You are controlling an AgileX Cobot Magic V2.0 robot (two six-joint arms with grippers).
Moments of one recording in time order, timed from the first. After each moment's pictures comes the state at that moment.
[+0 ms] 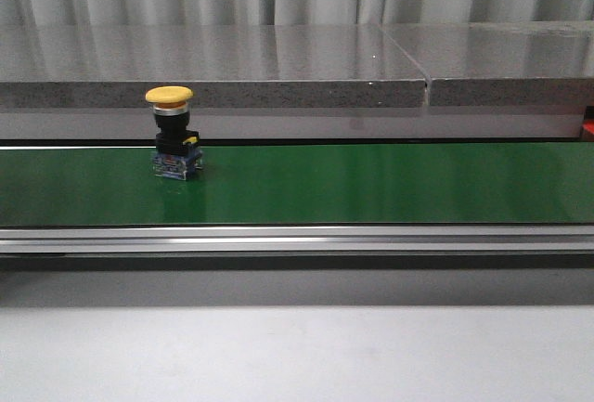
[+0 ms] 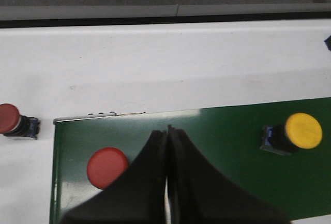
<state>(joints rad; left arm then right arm) -0.05 1.30 -1.33 -0.13 0.90 0.12 -0.08 -0.01 0.03 -0.06 0.06 0.07</state>
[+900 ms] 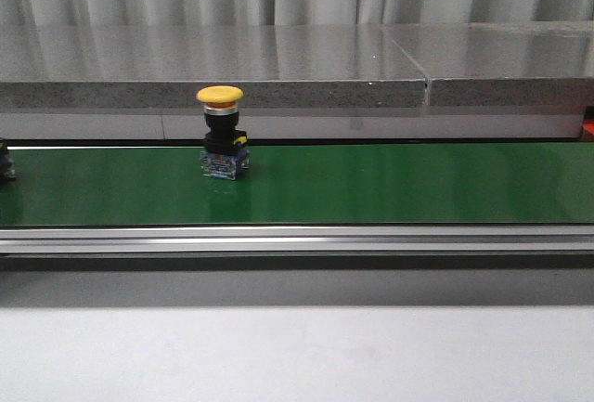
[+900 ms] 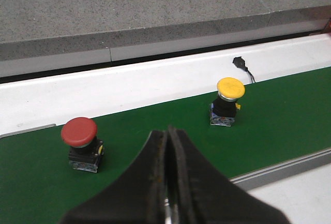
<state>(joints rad) -0.27 0.69 -0.75 -0.14 0.56 0.12 -0.08 -0.01 0.03 -0.06 0.06 0.07</state>
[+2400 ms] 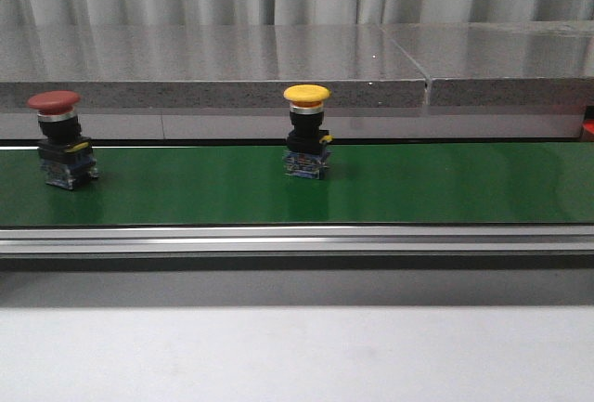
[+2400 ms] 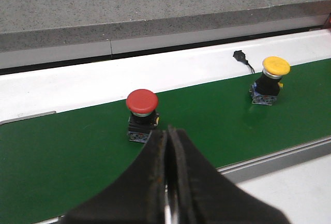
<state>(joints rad) -0.27 0.62 -0.67 -0.14 0.55 0.12 -0.08 -0.01 0.03 -0.06 -0.07 0.07</state>
